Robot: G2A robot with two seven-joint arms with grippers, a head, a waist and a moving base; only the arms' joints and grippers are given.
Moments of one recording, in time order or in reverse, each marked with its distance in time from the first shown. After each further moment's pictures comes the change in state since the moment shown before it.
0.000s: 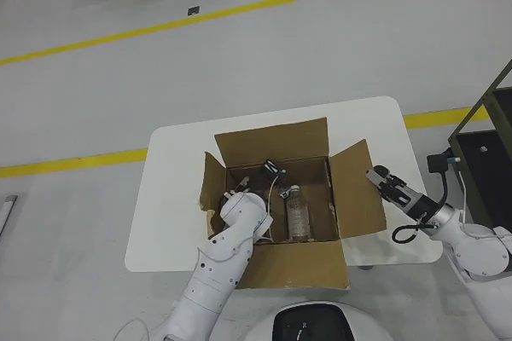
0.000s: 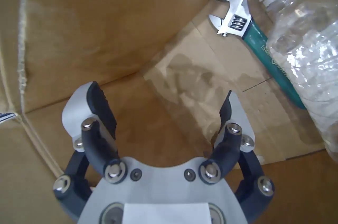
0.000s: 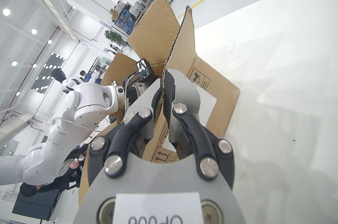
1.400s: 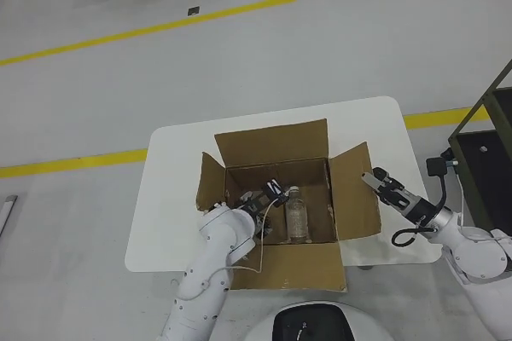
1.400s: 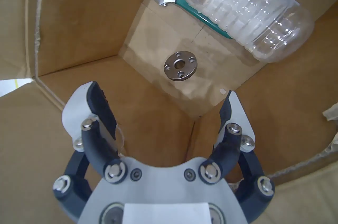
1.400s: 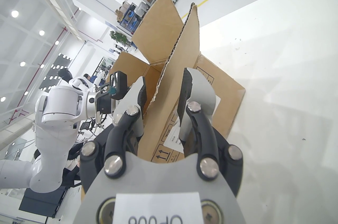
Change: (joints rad) left arm 0.199 0.070 -0.097 -0.425 -0.108 -0.357 -0.233; right arm -0.008 -0.002 -0.009 0.013 0.028 -0.037 -0.003
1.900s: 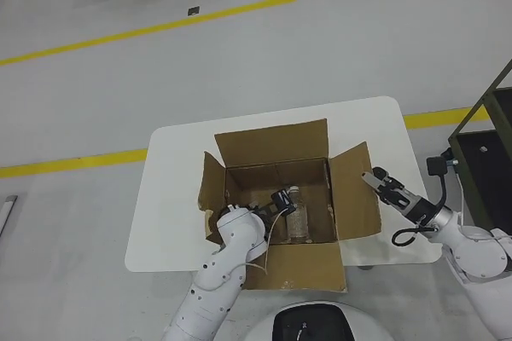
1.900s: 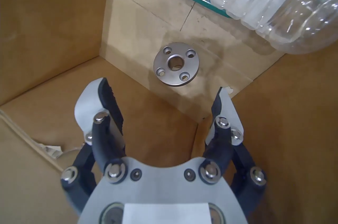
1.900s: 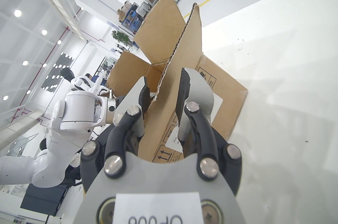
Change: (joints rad) left arm -0.058 -0.004 0.103 0.172 0.101 -0.012 0.042; right arm 0.007 0.000 0.000 0.007 0.008 -0.010 0.005
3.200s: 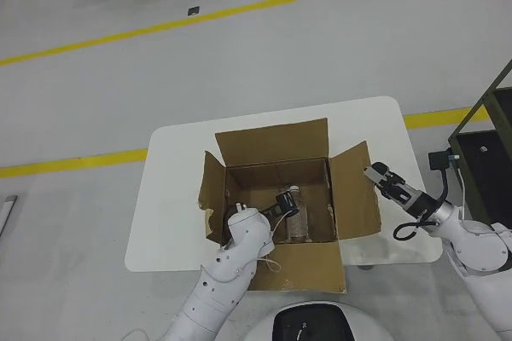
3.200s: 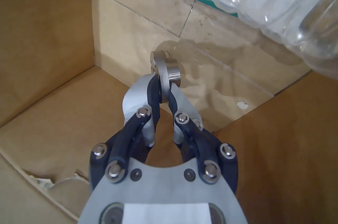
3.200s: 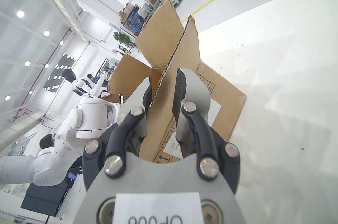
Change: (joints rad) left arm -0.054 -0.022 0.047 0.143 0.044 0.029 0.092; right arm 0.038 0.001 -0.004 0.037 0.020 -0.012 0.013
